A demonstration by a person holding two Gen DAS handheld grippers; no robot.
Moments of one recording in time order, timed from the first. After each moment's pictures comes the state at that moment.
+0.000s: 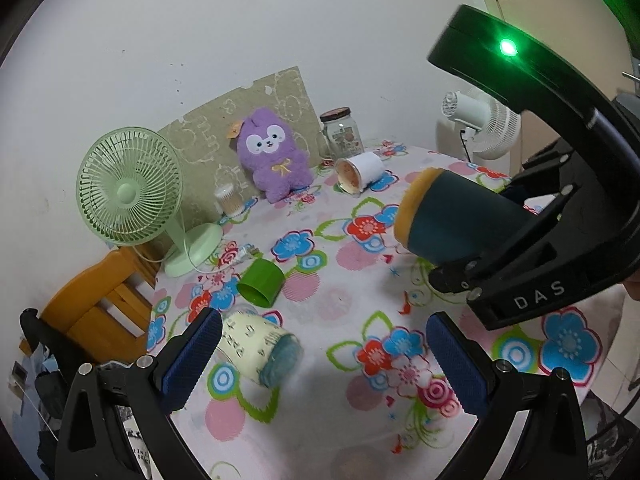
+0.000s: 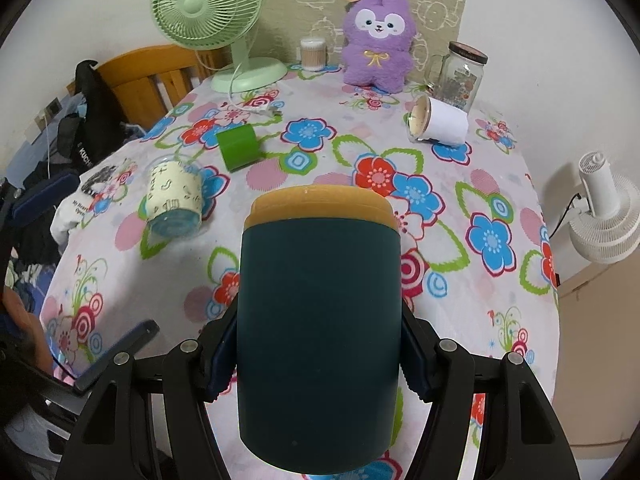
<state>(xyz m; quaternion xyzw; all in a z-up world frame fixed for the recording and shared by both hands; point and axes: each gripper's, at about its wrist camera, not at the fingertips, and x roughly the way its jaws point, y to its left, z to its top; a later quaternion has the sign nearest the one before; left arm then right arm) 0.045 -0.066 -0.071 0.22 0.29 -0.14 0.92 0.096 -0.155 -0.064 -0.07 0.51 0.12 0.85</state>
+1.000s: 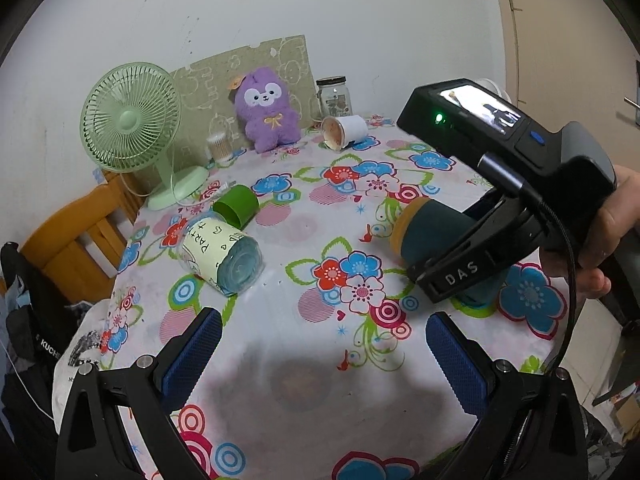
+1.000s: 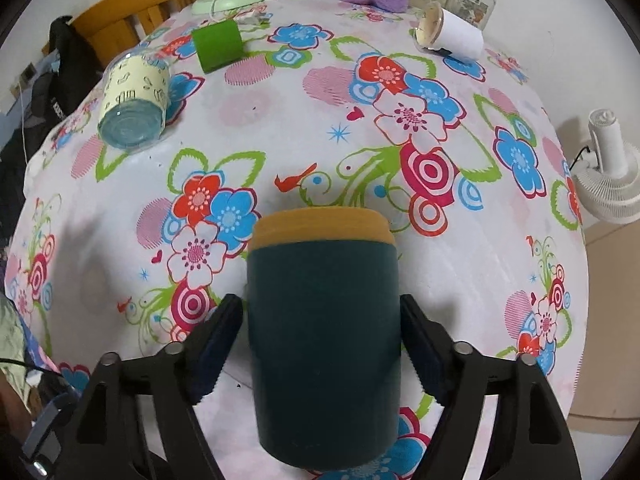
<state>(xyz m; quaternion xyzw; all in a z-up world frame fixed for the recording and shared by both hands) -0.005 -0.047 -0.108 0.15 0.34 -0.15 0.92 0.088 -0.154 -0.137 -0.09 0.59 0.09 0.79</state>
